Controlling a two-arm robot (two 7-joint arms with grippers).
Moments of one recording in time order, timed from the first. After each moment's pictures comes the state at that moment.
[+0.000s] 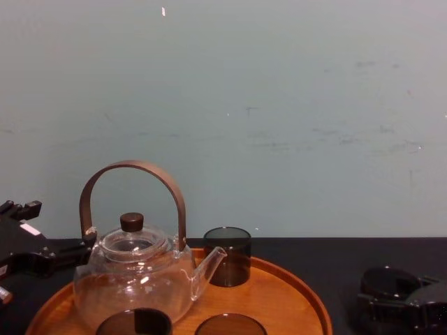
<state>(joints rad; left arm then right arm) -0.20 0.60 0.45 -1.41 -0.25 -0.12 0.03 0.32 0.38 -0.33 -1.16 0.31 0.08 0.45</state>
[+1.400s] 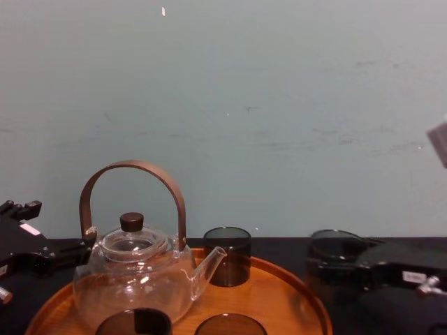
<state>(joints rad) -0.20 0.60 0.45 -1.41 -0.25 -0.12 0.03 0.42 0.35 -0.41 -1.13 0.32 0.04 0.55</state>
